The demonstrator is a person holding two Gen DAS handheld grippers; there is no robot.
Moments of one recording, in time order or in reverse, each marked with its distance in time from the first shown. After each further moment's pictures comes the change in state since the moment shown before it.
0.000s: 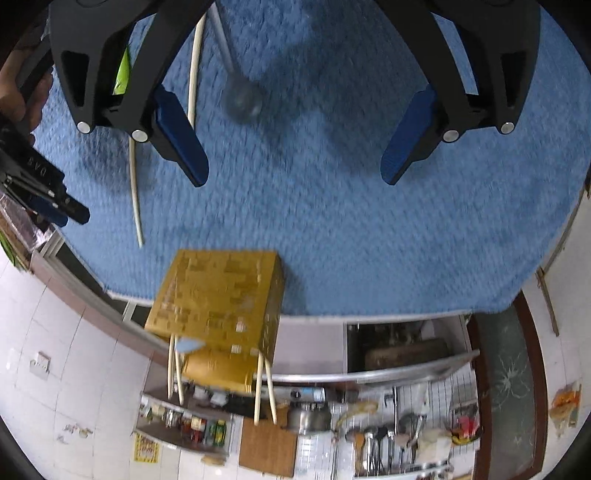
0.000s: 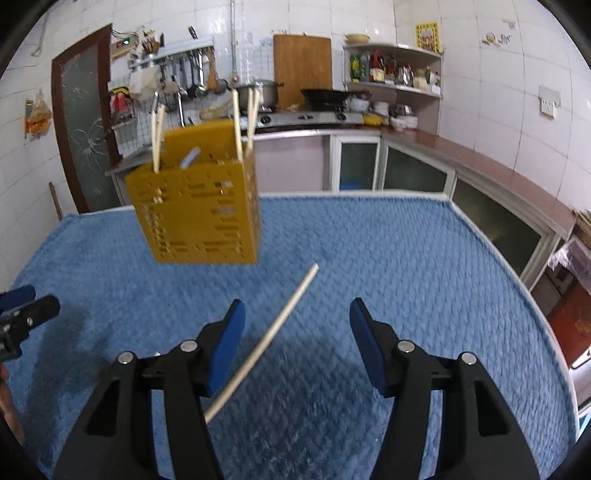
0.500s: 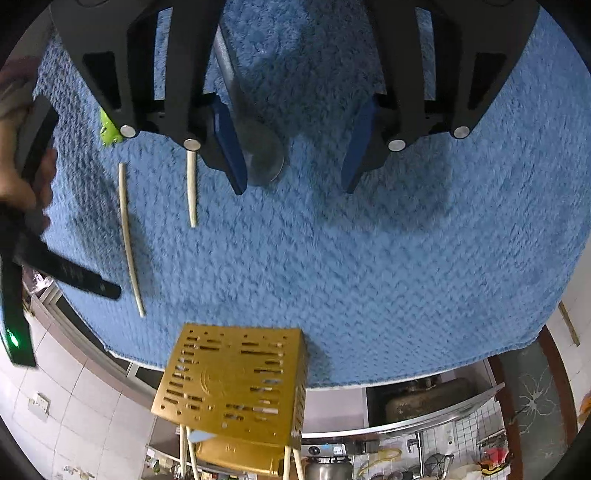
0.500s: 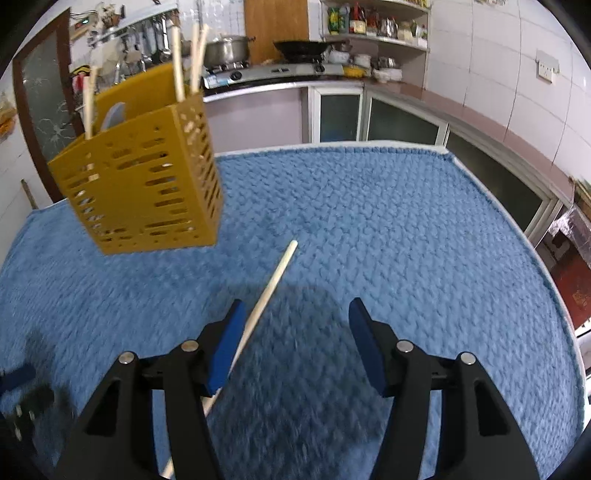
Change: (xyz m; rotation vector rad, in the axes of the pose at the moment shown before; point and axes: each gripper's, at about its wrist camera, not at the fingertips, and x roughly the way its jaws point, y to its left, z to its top) left arm 0.033 -0.018 -0.027 0.049 0.201 -0.020; right arm 0.081 -0.008 0.019 0.068 0.179 -0.068
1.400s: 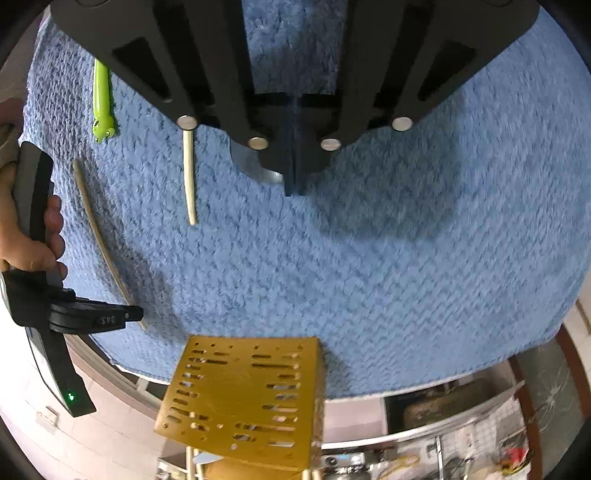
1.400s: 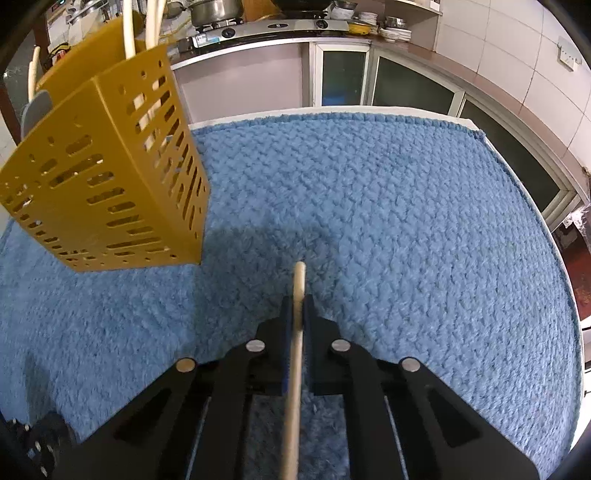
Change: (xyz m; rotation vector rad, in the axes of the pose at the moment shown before) left arm 0.026 -0.005 0.014 0.064 0.025 -0.045; right arm 0.051 0.012 0.038 -0.003 0.181 -0.002
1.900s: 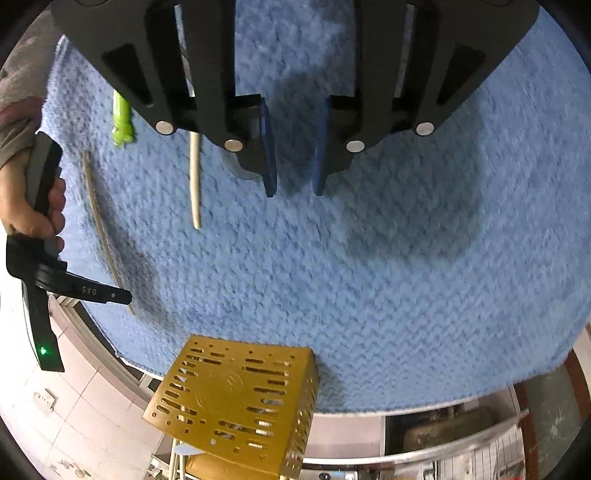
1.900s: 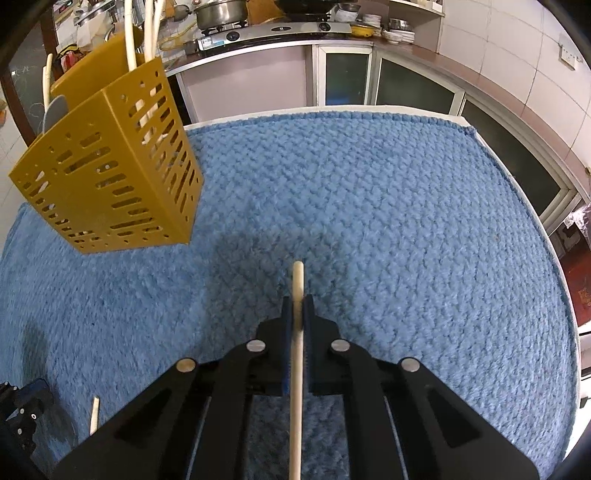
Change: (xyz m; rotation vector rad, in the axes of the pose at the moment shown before) left arm -0.008 0.020 0.000 -0.098 0.086 -0.103; right arm -0.012 -0.026 -0.015 -0.016 -0.007 0.030
